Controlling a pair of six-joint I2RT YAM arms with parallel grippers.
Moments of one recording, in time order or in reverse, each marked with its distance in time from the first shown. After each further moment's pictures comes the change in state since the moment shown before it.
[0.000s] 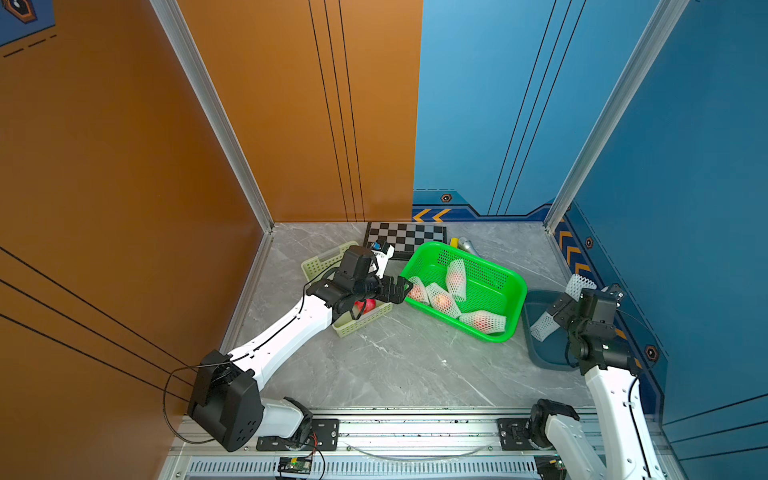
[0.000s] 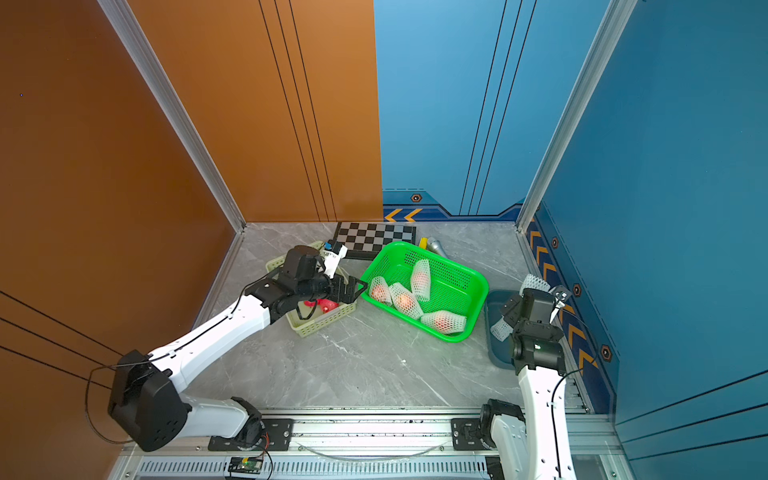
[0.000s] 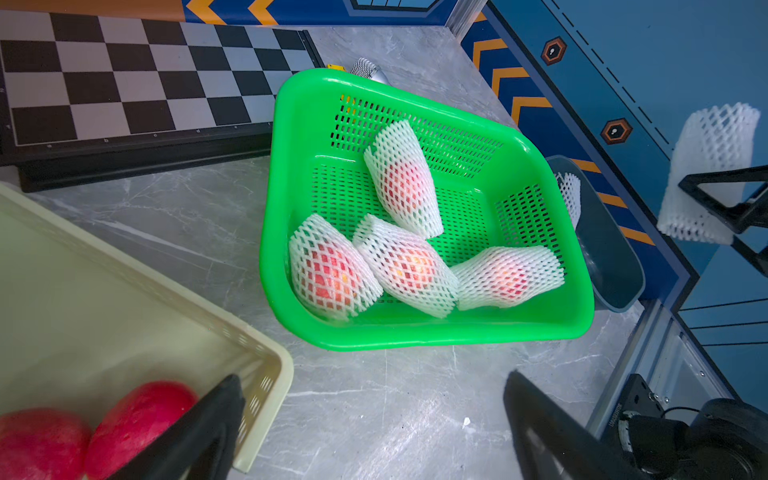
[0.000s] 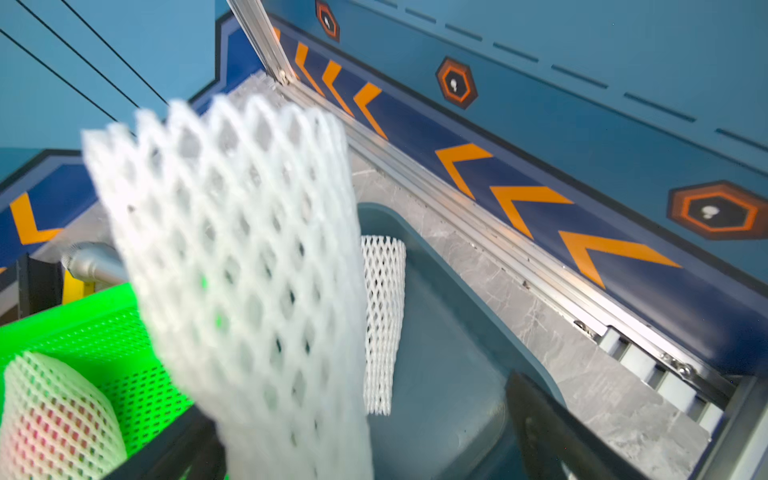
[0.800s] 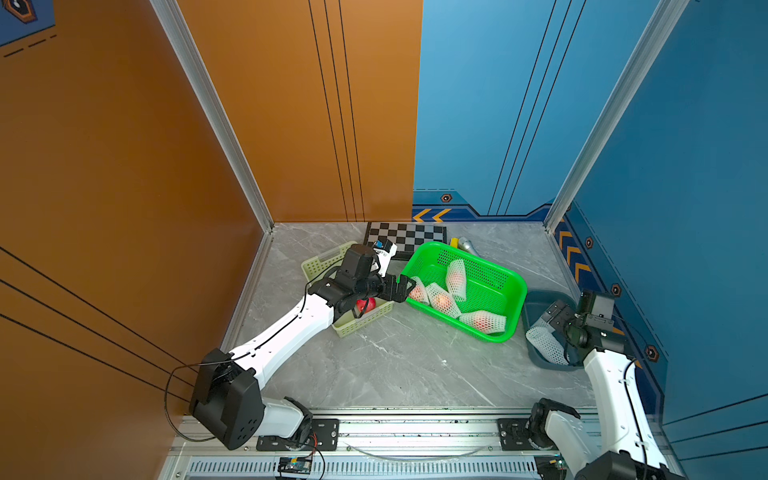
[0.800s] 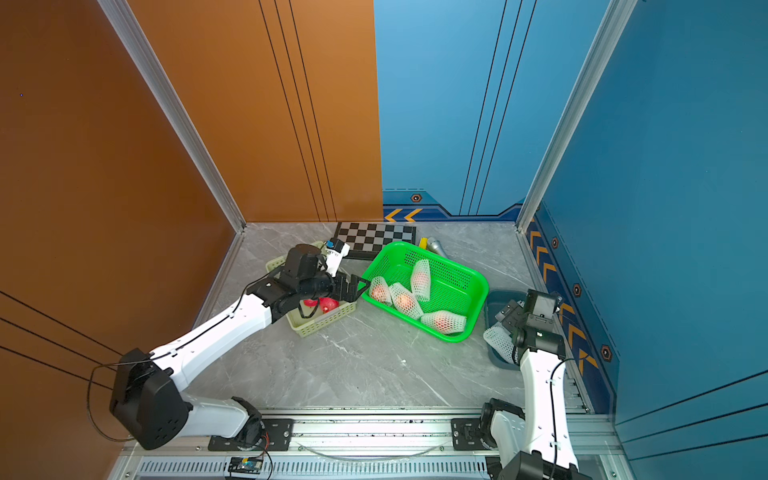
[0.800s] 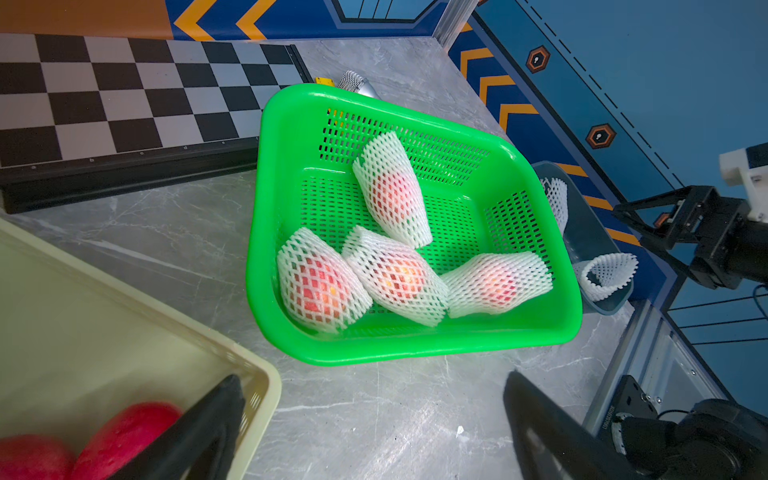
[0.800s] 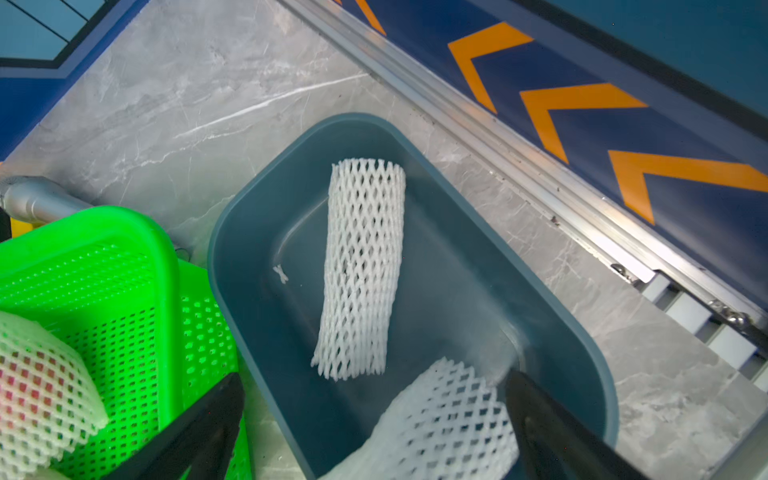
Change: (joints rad) left arm -0.011 0.010 0.015 0.022 0.008 0.001; right arm -0.069 0.089 -0.026 -0.038 -0.188 -0.023
